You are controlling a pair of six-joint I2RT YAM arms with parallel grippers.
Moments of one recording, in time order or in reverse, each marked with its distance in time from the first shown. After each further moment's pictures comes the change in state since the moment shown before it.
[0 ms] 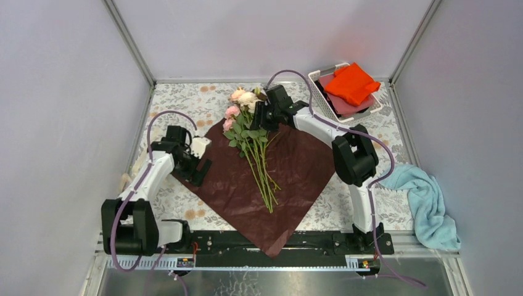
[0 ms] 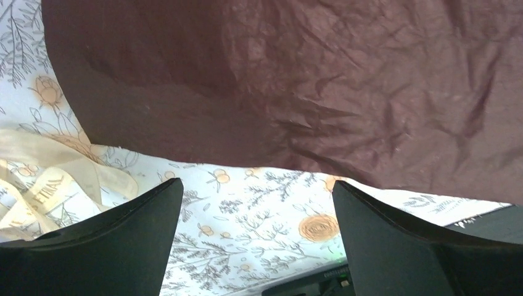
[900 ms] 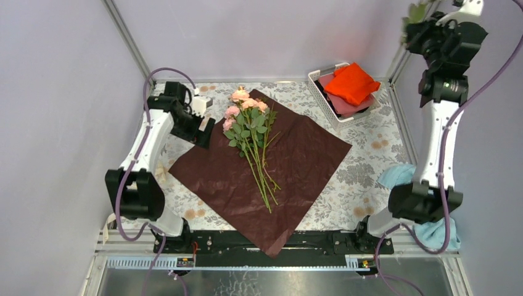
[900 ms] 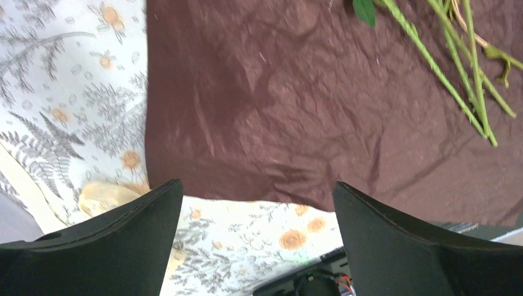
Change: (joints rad) left arm -0.013 0.385 0.663 -0.241 0.102 -0.116; right arm -0.922 -0.463 0.260 0.096 0.018 -0.456
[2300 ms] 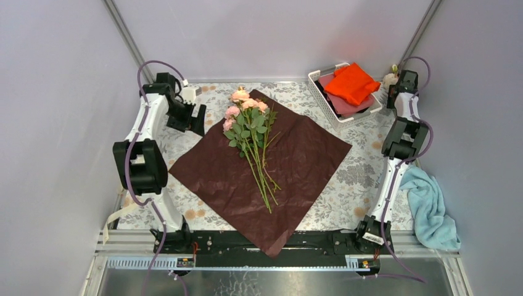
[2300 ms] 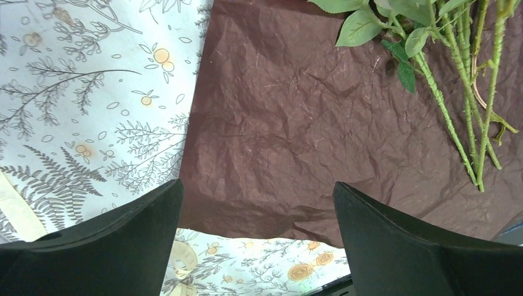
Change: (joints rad) left arm 0.150 0.206 0.146 0.033 0.109 -0.002; right arm -0.035 1.030 0.441 -0.264 0.482 -0.394
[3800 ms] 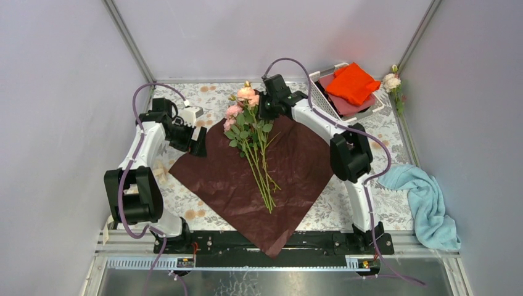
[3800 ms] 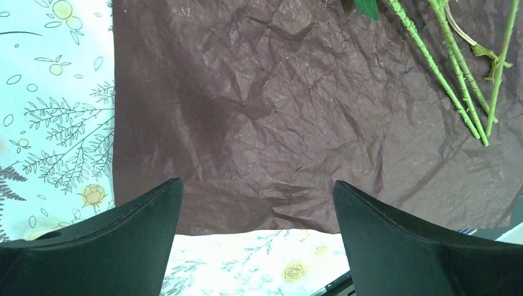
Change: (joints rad) left arm 0.018 -0.293 -0.443 0.171 0.133 0.105; right arm 0.943 -0.489 -0.486 0.031 -0.394 0.731
